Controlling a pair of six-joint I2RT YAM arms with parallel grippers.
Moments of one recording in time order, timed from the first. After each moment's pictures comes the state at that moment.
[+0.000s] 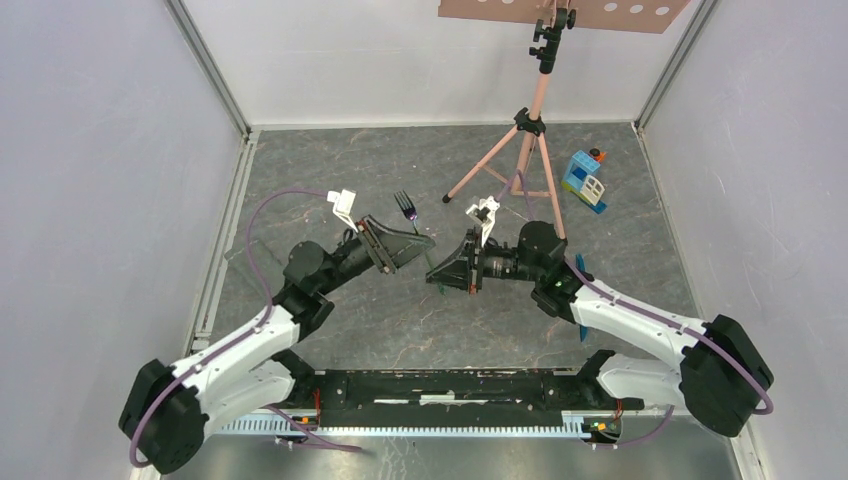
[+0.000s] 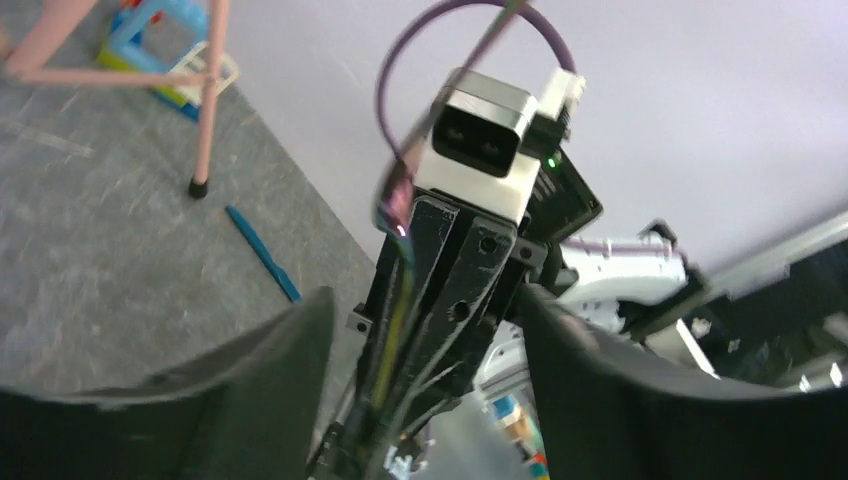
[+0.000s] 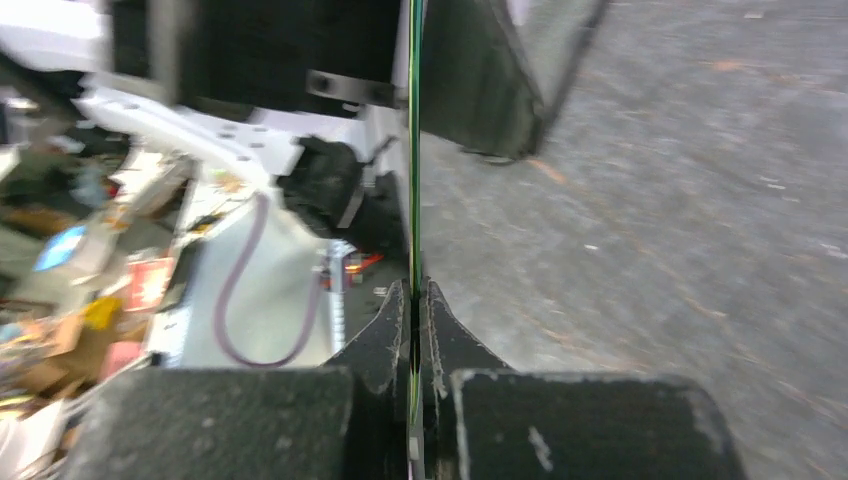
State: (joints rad) left arm -0.63 0.95 0.44 0.82 0.43 -1.03; right arm 0.75 1.16 0.60 0.55 -0.71 0.59
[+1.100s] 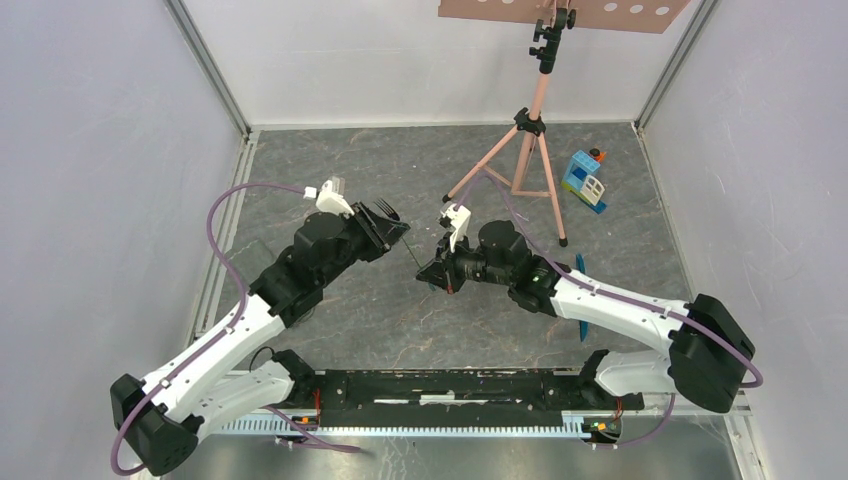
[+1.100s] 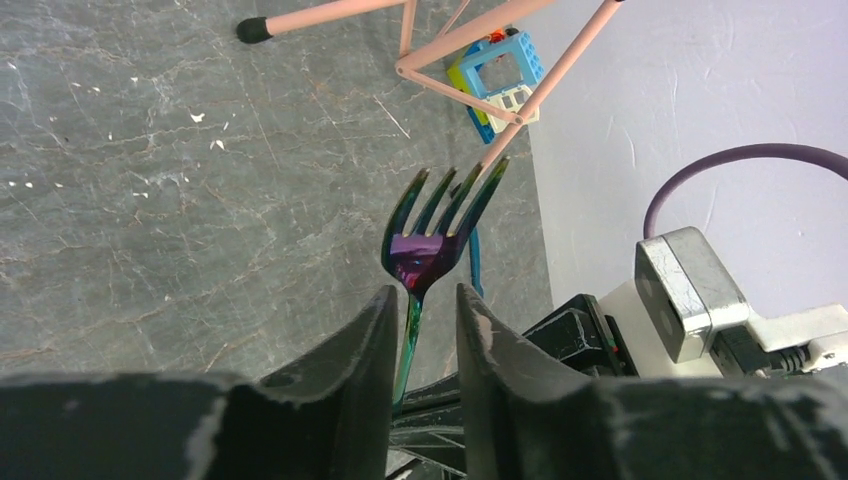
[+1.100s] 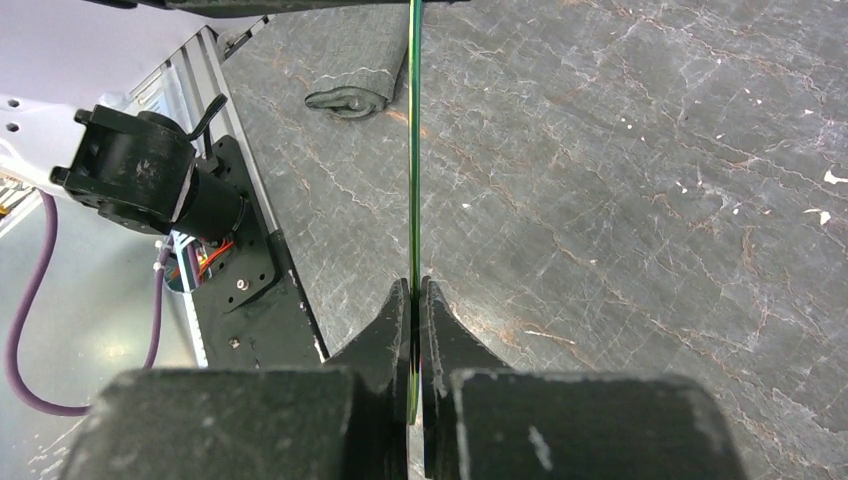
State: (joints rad) left arm -0.68 0.89 0.79 -0.18 -0.10 -0.97; right arm 0.90 1.27 0.76 0.19 -0.31 0.31
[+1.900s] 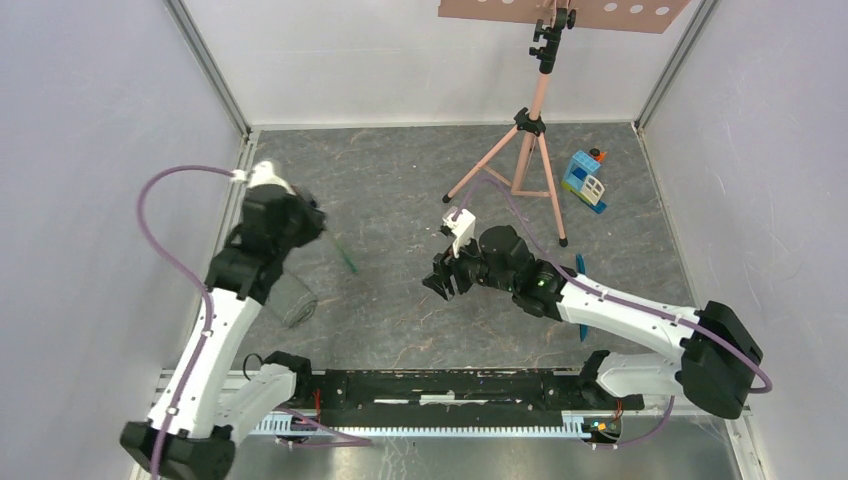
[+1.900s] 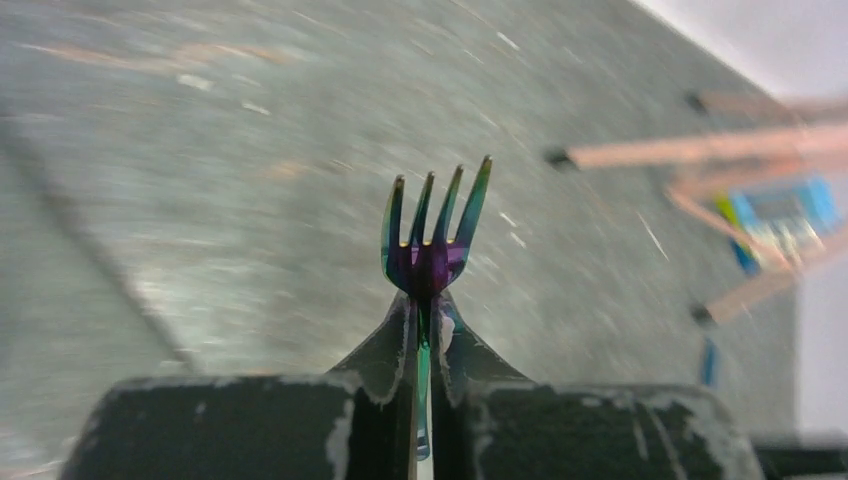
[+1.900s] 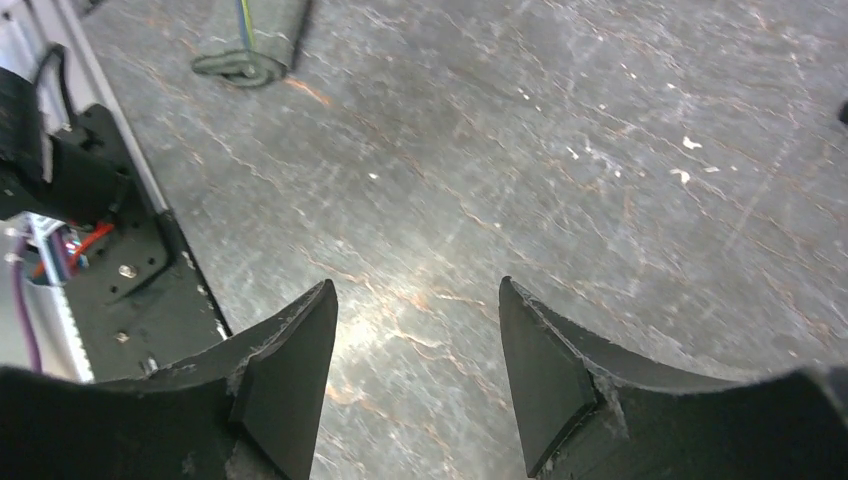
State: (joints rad) left arm -0.41 0.89 0.99 -0.59 -0.18 -0.68; right arm 0.93 1.25 0.78 0.07 -0.13 0.18
